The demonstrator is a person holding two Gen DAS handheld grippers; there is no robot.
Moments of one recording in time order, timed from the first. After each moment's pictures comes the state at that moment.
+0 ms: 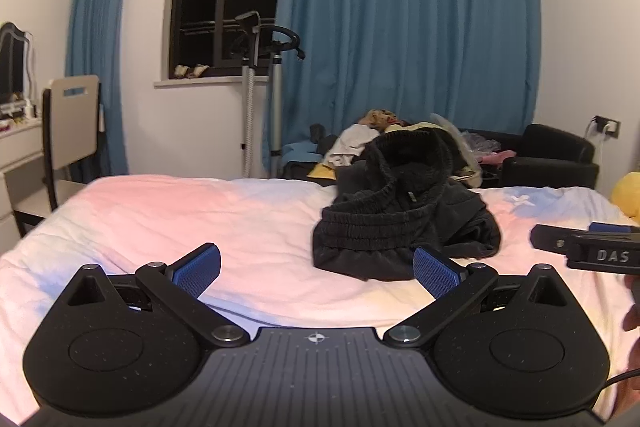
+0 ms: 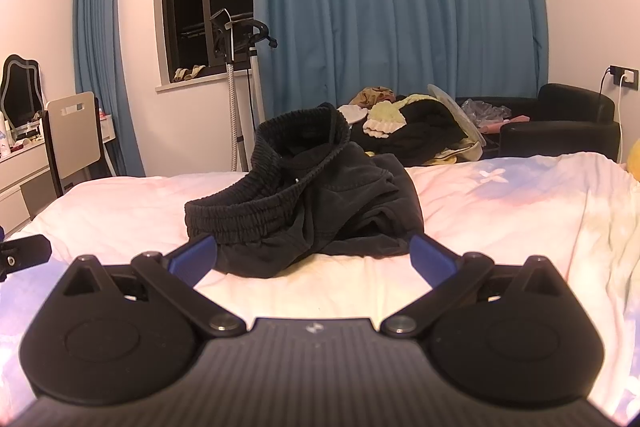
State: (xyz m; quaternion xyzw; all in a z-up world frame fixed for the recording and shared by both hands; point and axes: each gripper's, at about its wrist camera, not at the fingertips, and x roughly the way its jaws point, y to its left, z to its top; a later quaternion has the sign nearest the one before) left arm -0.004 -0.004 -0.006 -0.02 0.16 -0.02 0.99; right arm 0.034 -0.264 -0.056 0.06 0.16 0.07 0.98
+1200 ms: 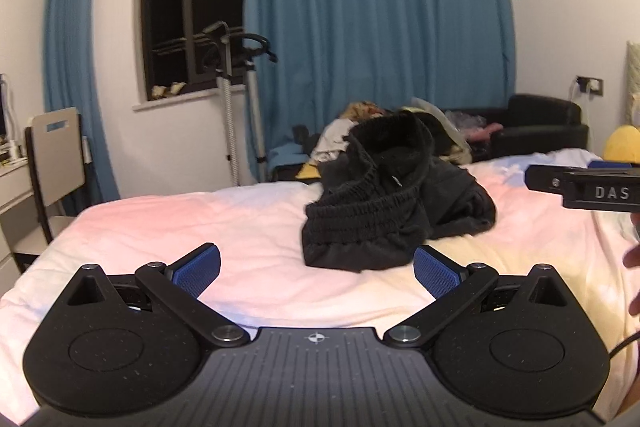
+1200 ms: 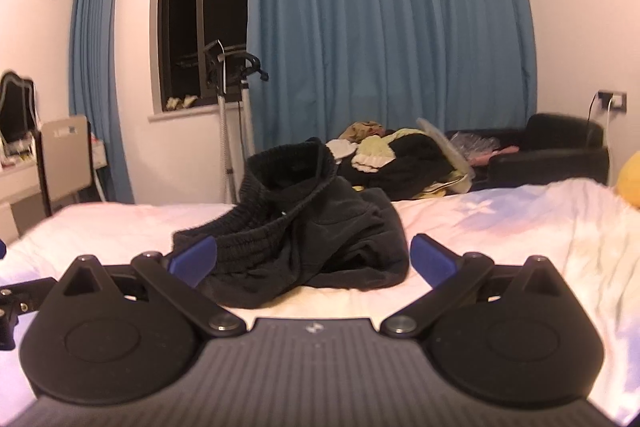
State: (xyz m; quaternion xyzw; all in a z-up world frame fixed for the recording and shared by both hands) left arm 0.002 -0.030 -0.013 0.07 0.16 -0.05 0.98; right arm 0.030 -0.270 -0.054 0.05 0.11 0.05 0.99
